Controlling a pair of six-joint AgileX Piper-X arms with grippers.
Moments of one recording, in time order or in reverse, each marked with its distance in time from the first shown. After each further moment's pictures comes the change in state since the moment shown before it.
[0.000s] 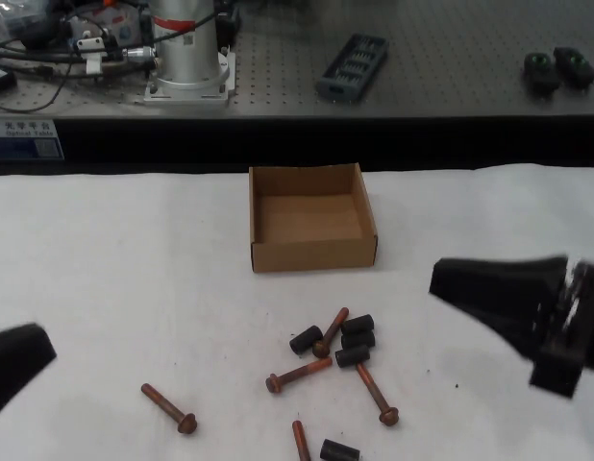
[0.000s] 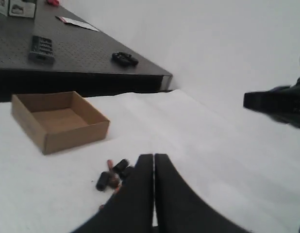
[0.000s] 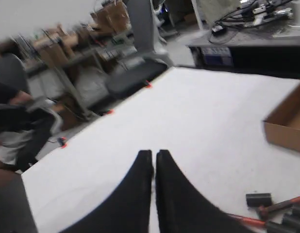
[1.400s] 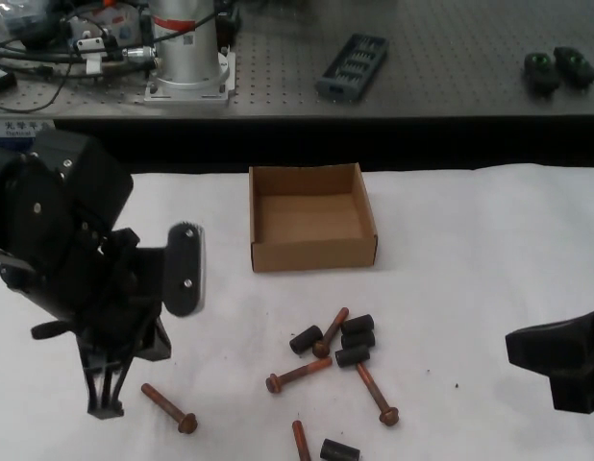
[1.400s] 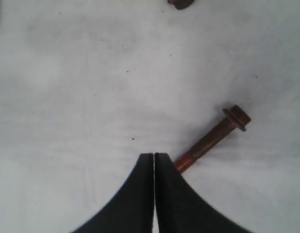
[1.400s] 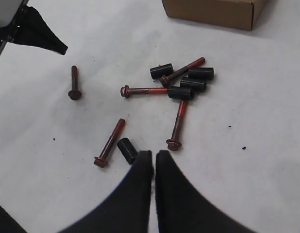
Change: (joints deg) left arm -15.2 76.1 -40.8 28.9 -29.4 83.9; right arm -6.7 0.0 -8.5 39.3 7.2 -12.6
